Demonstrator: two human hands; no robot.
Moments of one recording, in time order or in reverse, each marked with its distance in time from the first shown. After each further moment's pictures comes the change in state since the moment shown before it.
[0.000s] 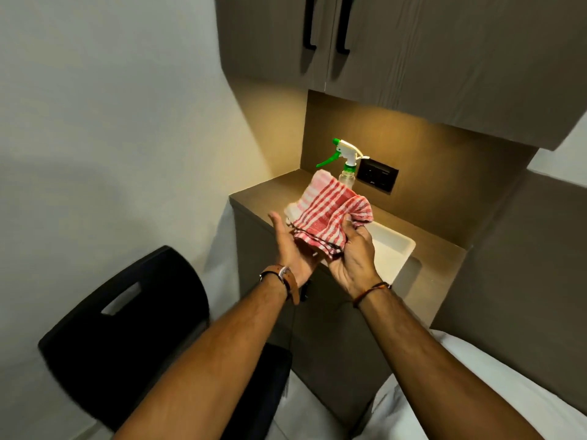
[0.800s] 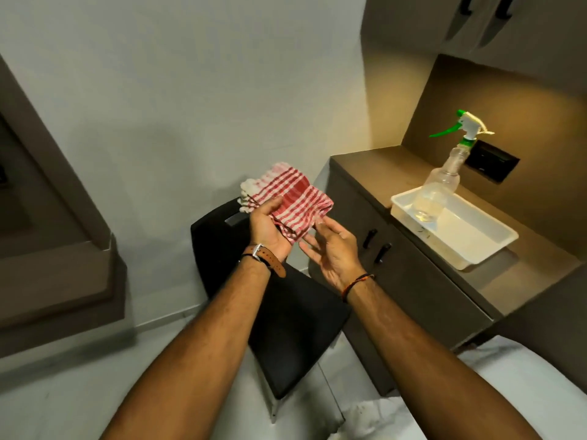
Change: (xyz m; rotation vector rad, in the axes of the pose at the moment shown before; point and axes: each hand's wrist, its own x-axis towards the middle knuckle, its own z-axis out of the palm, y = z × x) left_hand -0.213 0.093 -0.135 -0.203 0.278 0.394; right_hand -0.145 0.168 0.046 -0.425 -0.184 0.377
